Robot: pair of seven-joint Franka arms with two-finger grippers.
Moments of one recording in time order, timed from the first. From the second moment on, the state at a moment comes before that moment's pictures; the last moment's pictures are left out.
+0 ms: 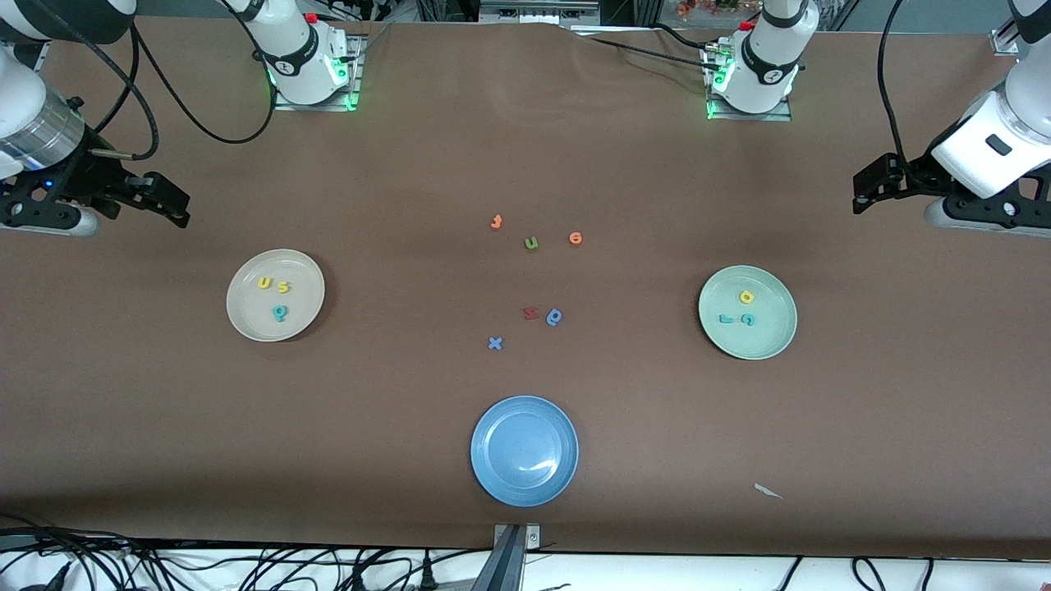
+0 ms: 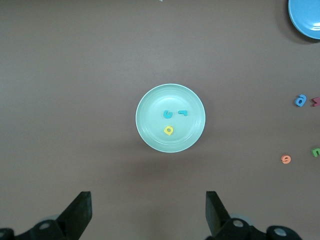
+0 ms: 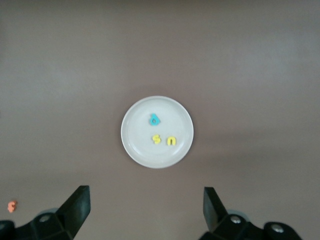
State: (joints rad) left arm -0.07 0.01 -0.02 -1.61 0.00 1.58 0.01; right arm 0.18 -0.02 -0.09 -1.73 -0.06 1.71 0.20
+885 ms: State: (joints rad) left arm -0.07 0.01 -0.02 -1.61 0.00 1.58 0.01; right arm 0.14 -0.03 -0.11 -1.73 -0.06 1.57 0.14
